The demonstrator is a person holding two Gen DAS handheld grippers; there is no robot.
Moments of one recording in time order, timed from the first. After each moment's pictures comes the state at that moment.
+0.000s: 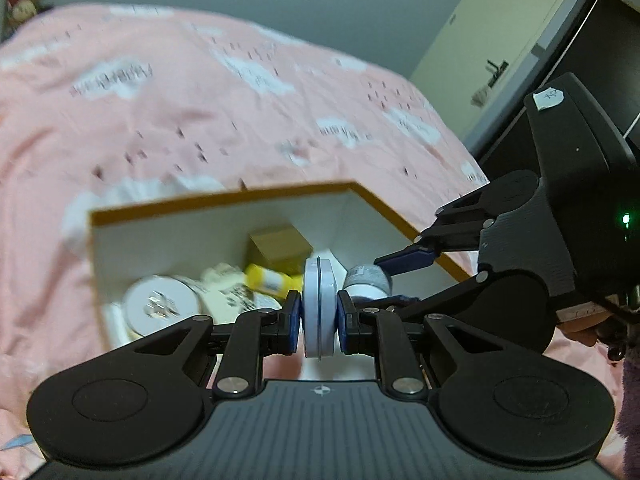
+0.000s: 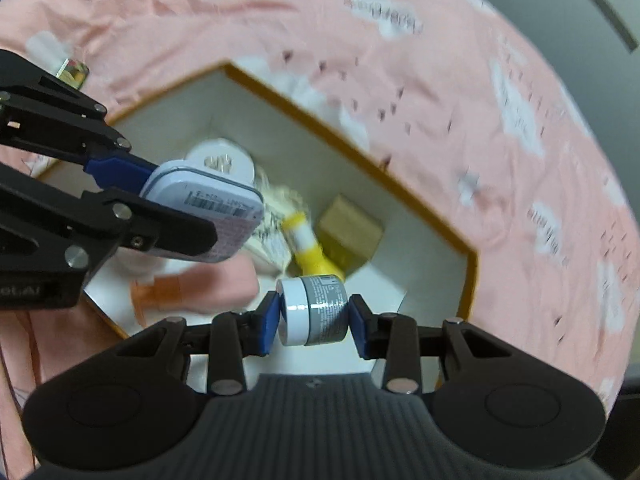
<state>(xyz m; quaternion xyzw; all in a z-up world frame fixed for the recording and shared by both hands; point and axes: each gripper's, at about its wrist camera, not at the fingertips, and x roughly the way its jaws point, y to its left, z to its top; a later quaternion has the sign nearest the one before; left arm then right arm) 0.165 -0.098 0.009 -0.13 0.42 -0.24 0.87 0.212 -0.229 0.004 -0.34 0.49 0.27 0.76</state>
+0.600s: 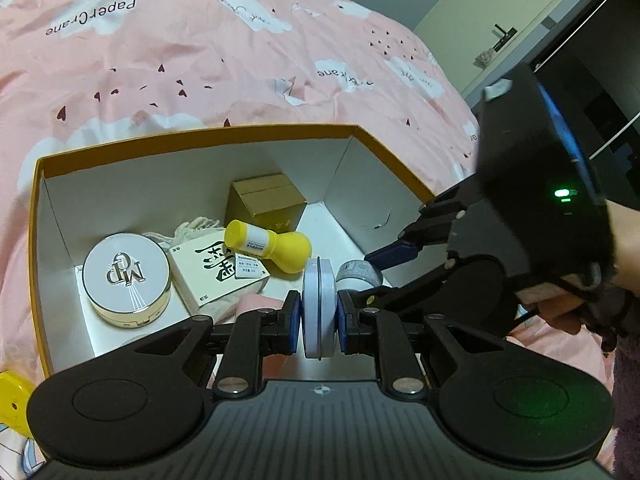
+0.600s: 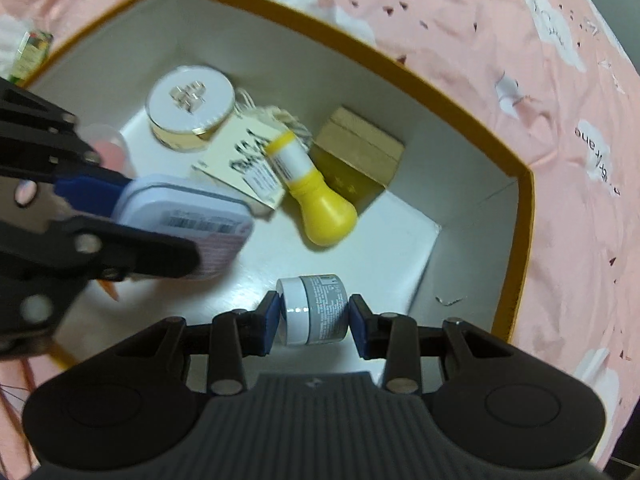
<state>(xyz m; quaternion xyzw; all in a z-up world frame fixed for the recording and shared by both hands) 0.187 -0.111 -0.017 -0.14 0.48 -0.26 0.83 0.246 -0.245 -0.052 -0.31 0.60 0.25 0.70</state>
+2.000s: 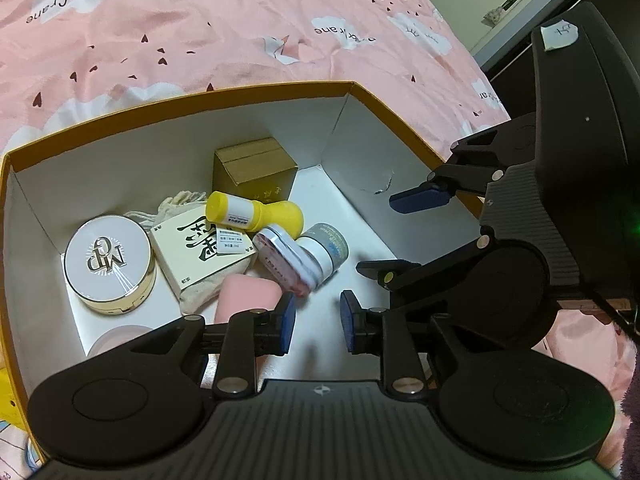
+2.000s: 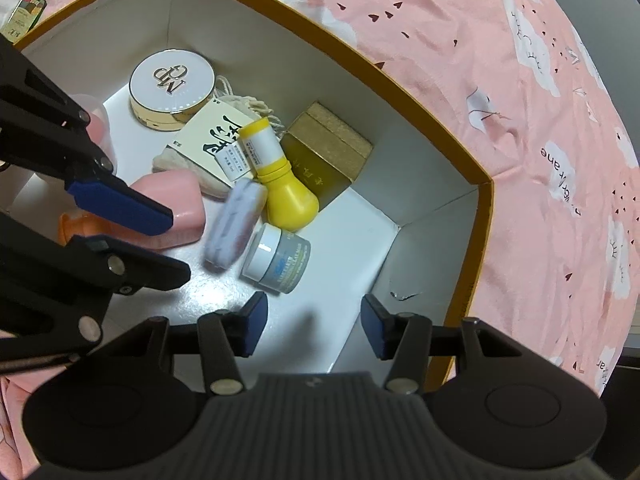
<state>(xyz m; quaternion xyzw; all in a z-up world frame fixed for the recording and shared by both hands) 0.196 -0.139 -0.026 -0.10 0.53 -0.25 0.80 0.234 -0.248 -0.042 -0.37 0.56 0.23 0.71</state>
